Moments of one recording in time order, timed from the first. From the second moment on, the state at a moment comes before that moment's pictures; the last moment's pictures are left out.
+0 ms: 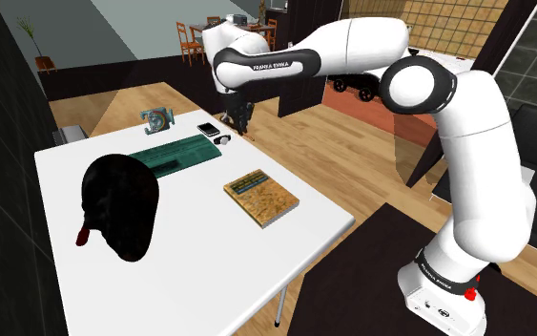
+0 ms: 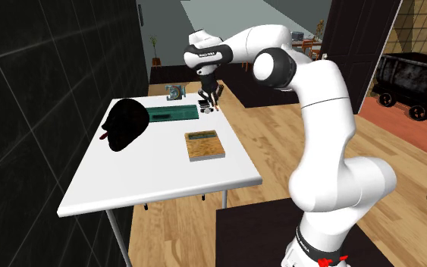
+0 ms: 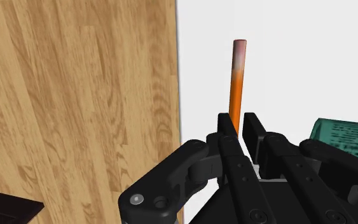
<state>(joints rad) 0.05 0.66 0.41 -1.15 -0.45 1.65 0.45</state>
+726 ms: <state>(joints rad) 0.05 0.88 0.36 -0.84 -0.49 1.60 0.32</state>
